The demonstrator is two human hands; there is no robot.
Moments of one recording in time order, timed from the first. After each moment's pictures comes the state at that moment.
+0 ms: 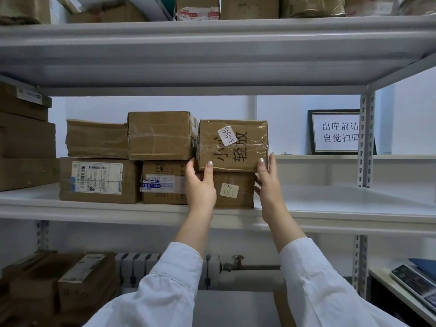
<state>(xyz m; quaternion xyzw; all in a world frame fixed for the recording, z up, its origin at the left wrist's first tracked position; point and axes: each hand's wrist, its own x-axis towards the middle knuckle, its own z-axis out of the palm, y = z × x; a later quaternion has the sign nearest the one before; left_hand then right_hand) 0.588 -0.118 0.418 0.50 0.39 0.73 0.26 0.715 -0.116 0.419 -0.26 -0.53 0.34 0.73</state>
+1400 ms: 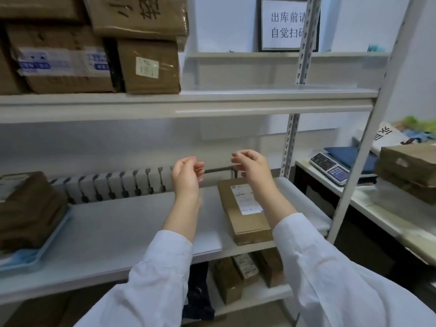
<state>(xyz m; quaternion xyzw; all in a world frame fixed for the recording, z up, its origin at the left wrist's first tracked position) 0.685 -0.167 0.226 0.37 0.41 0.64 0.54 0.812 -0.197 0.230 -0.54 -0.46 0.30 0.64</state>
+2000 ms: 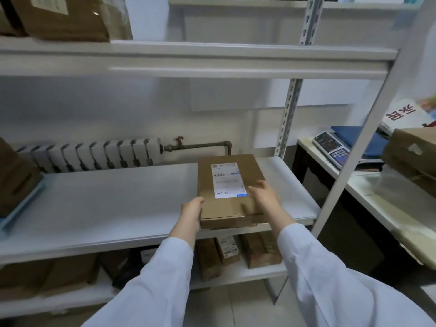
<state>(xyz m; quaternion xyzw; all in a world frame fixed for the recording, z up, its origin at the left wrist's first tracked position) 0.791 -0.142 0.074 0.26 0.62 0.40 0.63 0.967 -0.156 0.072 -0.78 -0.37 0.31 0.38</state>
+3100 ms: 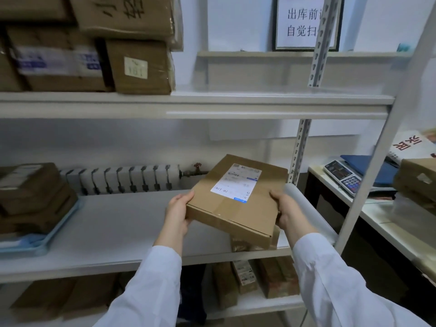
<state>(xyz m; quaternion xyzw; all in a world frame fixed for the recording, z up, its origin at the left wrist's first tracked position) 0.691 -0.139 0.138 0.27 0.49 0.55 0.61 0.923 -0.183 0.152 -0.55 -0.14 0.54 0.62</state>
